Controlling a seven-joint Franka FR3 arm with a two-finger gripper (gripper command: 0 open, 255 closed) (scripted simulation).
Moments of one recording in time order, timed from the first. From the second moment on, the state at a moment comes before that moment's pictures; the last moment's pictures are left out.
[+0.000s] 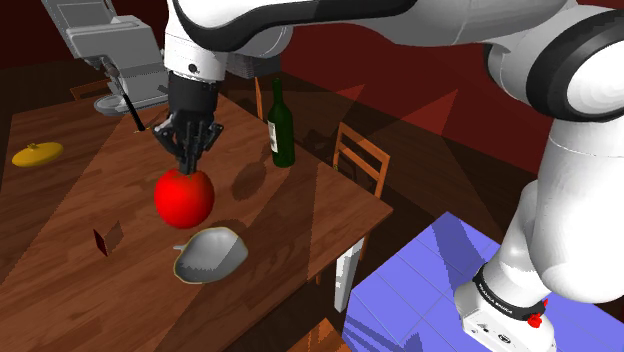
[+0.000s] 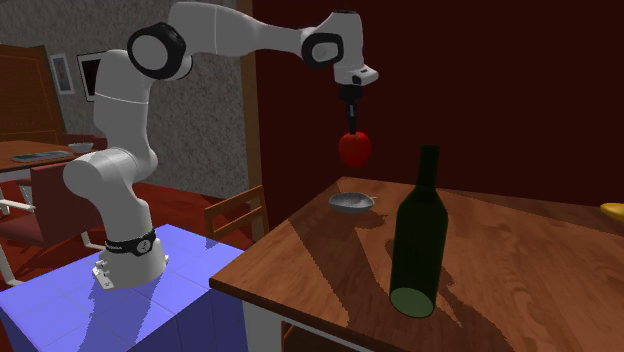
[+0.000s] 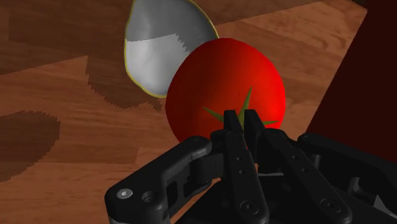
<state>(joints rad) 0.48 0.28 0.25 -1.43 0.26 1.92 0.26</state>
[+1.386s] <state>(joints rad) 0.48 0.30 0.26 -1.67 0.29 2.18 0.19</state>
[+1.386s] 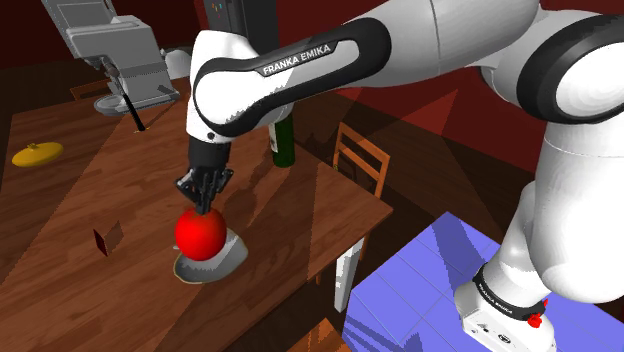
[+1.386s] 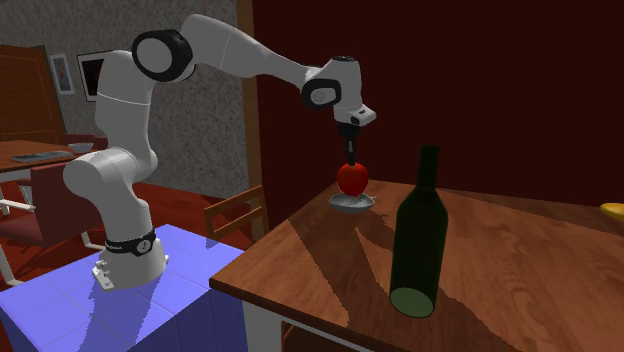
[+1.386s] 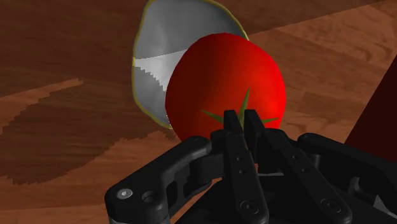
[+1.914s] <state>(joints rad) 0.48 0.31 0.26 -1.70 0.29 2.22 0.18</state>
